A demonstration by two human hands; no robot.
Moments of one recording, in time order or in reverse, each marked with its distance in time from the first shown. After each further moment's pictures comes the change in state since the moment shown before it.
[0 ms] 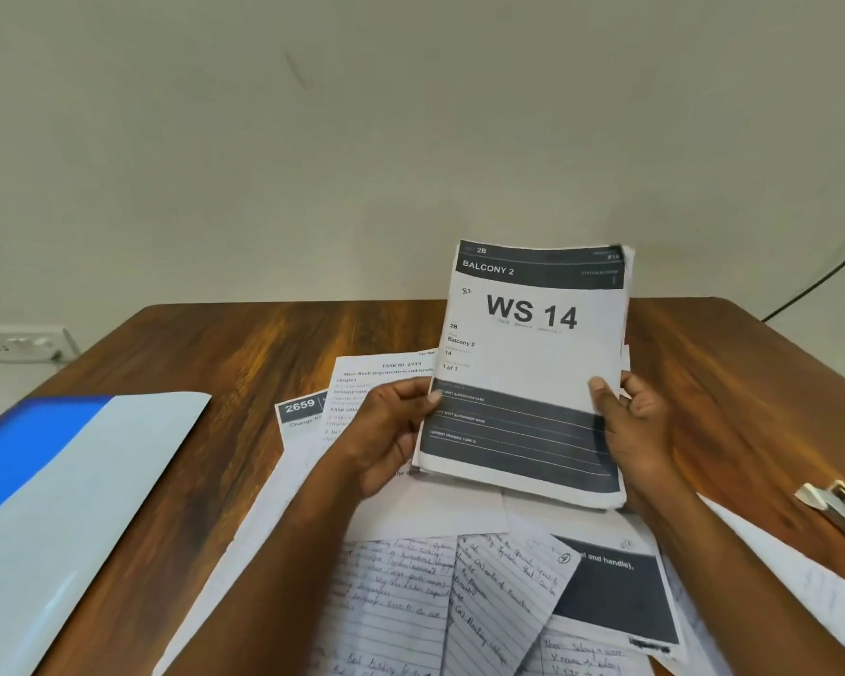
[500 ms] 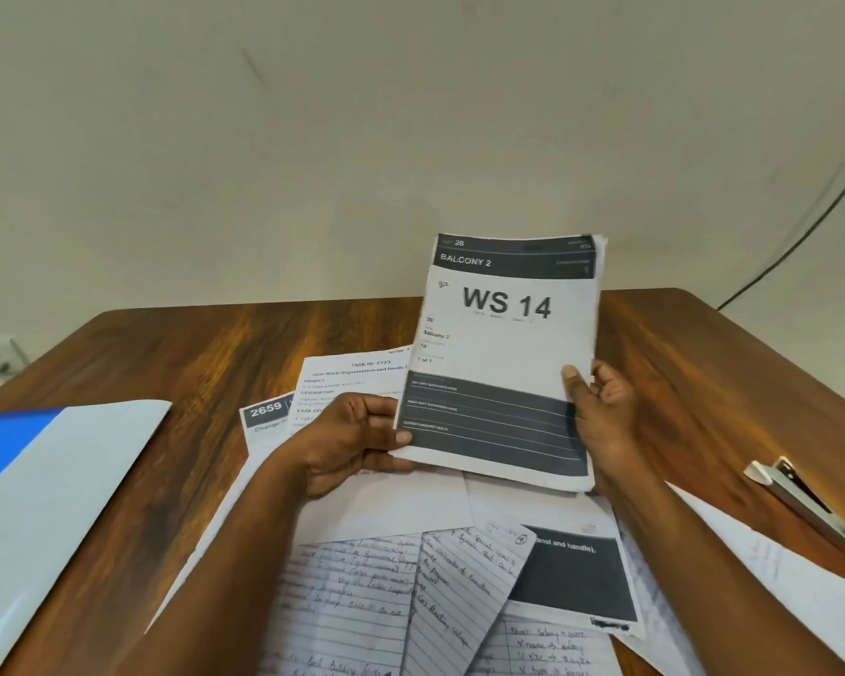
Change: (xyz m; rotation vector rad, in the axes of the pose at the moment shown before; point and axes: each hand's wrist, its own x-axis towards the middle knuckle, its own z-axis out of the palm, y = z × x) left_hand -0.010 0.010 -0.013 0.308 -0.080 -0.181; right_hand 0.000 -0.007 -0.004 0.044 0.039 0.055
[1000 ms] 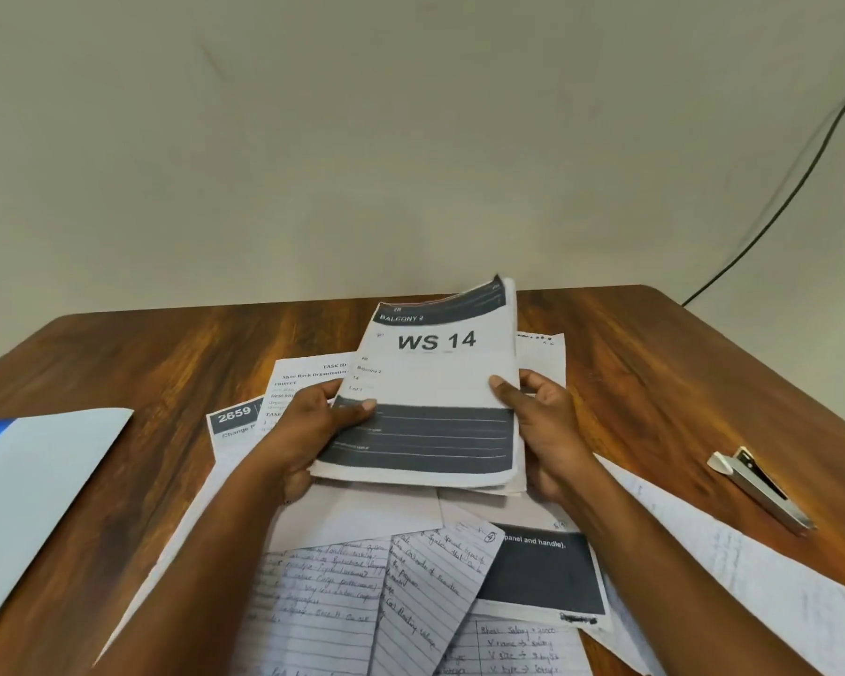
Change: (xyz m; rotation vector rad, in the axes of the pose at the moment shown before) left_hand 0.011 0.003 0.007 -0.028 0.260 0.042; right_hand -0.030 -0.016 0.019 0.209 -0.206 0.242
